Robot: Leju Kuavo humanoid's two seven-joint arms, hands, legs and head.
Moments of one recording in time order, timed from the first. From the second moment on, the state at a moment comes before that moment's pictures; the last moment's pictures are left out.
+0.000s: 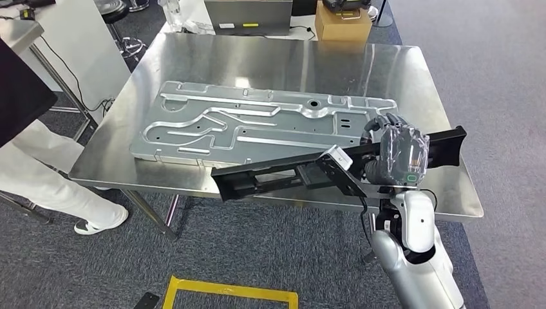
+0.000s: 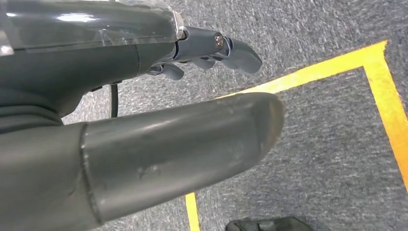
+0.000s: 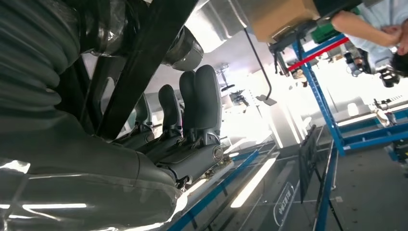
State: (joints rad) left arm -0.06 -0.05 0.79 -0.20 -1.12 -0.01 -0.30; right arm -0.39 -0.12 0.38 -1.45 1.29 -0.28 0.11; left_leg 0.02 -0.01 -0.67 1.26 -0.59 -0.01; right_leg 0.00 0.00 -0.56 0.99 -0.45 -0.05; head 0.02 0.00
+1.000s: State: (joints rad) left arm -0.06 -0.05 0.83 -0.20 -1.15 0.00 -0.30; right arm -0.31 -0.14 0.15 -1.52 1.41 -0.54 0.15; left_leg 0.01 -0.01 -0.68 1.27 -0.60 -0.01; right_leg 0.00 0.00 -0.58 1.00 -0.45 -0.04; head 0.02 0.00
